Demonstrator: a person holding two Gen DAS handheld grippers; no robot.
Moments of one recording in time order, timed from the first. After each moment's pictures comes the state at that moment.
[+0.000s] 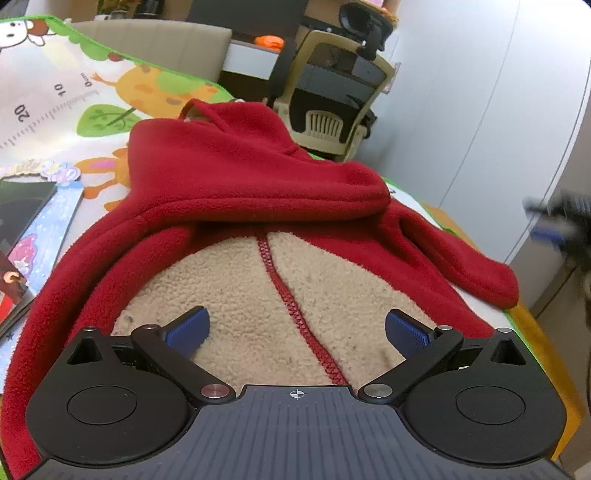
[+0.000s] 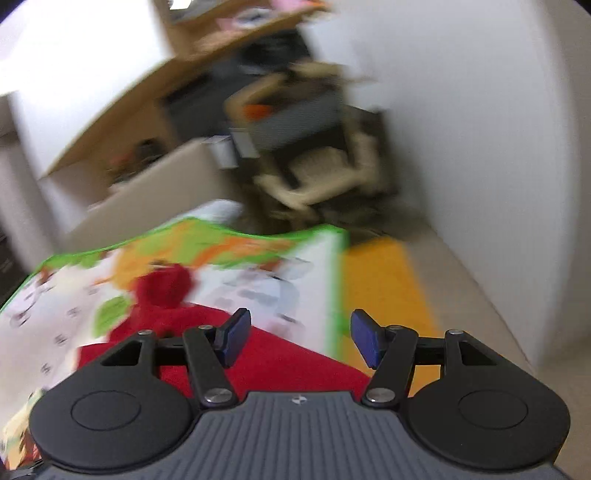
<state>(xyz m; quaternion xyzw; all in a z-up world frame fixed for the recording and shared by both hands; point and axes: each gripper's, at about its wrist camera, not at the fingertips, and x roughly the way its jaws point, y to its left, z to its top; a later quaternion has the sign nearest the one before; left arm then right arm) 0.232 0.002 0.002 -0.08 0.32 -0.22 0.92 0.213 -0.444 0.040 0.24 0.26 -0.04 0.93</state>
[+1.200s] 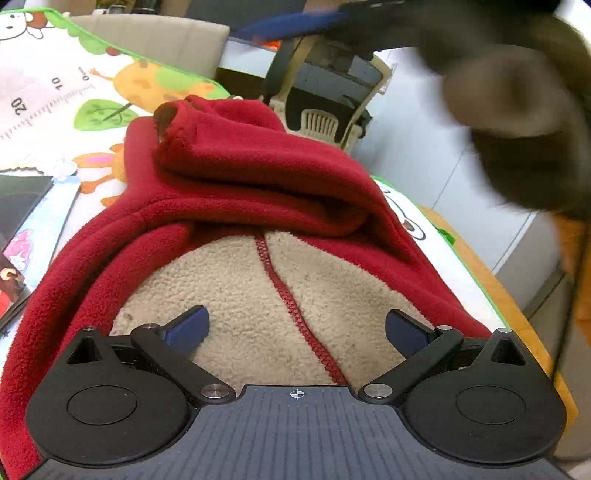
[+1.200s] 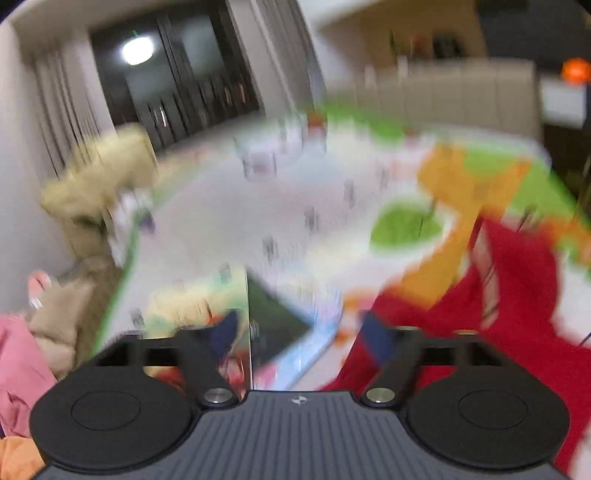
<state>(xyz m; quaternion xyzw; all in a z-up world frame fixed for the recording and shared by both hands) 0.234 0.005 0.004 -0.09 0.33 -0.24 0.91 0.341 -0.120 0.133 0.04 0.25 0.41 0.88</state>
